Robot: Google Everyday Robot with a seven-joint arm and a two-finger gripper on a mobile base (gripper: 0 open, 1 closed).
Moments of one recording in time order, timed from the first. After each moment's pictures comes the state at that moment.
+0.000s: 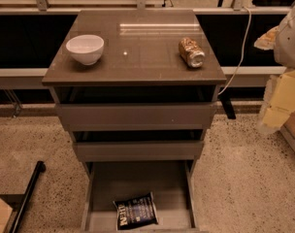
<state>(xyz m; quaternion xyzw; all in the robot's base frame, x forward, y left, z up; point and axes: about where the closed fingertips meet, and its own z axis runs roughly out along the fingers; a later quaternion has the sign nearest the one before) 0.438 -0.216 0.980 -0.60 0.78 -0.04 0.17</state>
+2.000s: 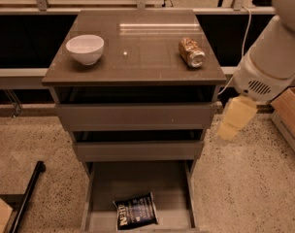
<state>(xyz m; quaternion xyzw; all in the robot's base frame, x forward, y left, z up) 0.466 -0.197 0.897 -0.51 0.85 -0.02 0.14</state>
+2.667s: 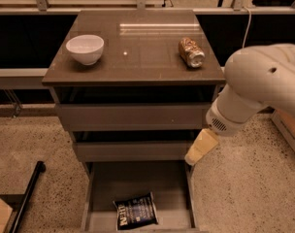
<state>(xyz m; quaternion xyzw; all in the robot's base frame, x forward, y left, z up) 0.481 -0.179 0.768 -0.39 0.91 0.02 0.11</state>
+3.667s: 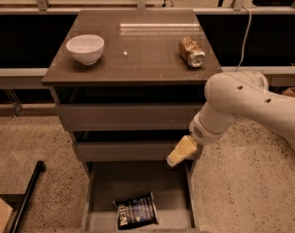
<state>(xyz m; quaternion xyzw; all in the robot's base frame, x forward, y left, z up) 0.503 -0.152 0.687 -0.30 0.95 0.07 0.08</state>
